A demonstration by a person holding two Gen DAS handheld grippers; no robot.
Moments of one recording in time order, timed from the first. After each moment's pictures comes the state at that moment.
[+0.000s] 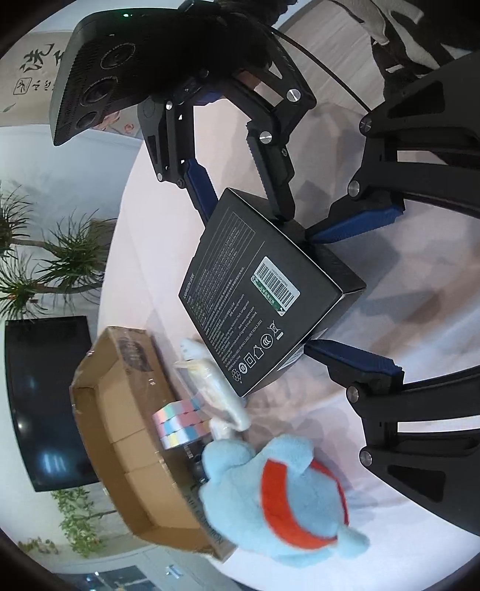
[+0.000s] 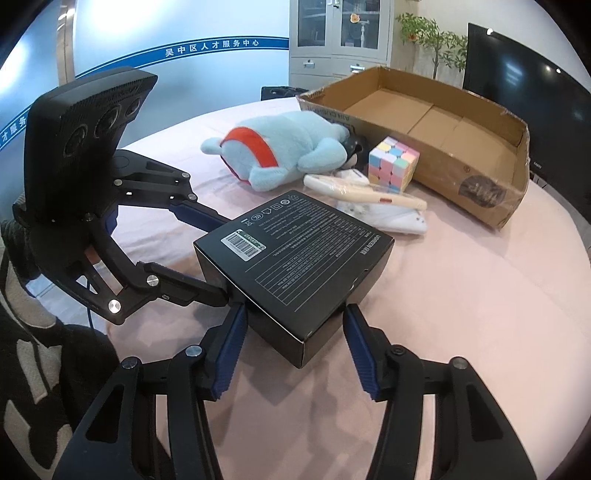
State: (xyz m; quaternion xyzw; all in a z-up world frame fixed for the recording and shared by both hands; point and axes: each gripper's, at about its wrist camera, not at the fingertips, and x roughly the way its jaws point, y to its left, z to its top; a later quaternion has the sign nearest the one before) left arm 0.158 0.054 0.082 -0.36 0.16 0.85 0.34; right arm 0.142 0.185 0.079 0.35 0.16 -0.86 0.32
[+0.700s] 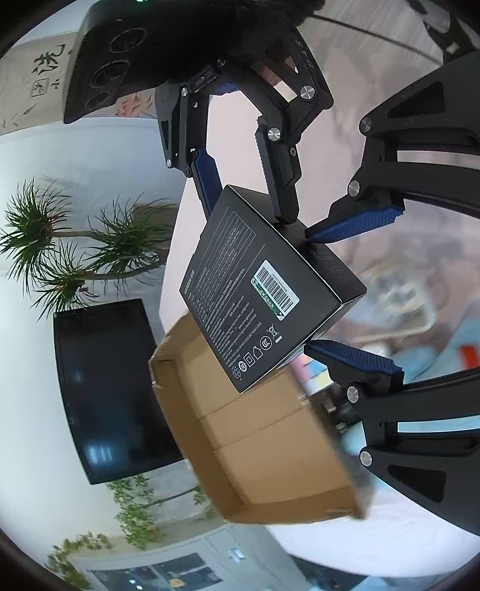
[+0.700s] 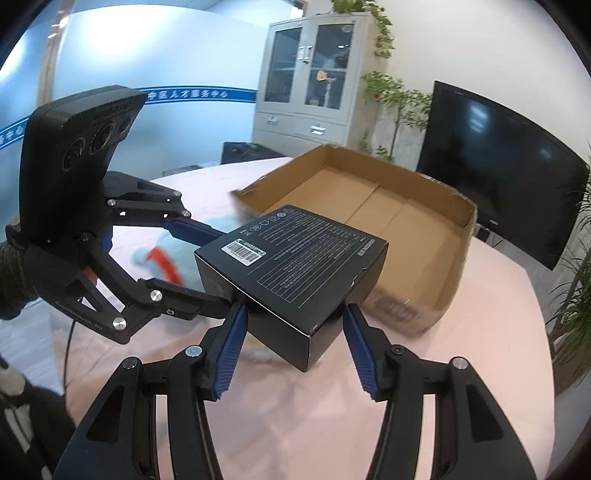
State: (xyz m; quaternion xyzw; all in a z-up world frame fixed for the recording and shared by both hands) left arm 0.040 0.072 0.190 -0.26 0.17 0.89 0.32; right arm 0.051 0.199 0.175 0.25 0.16 -0.92 0.27
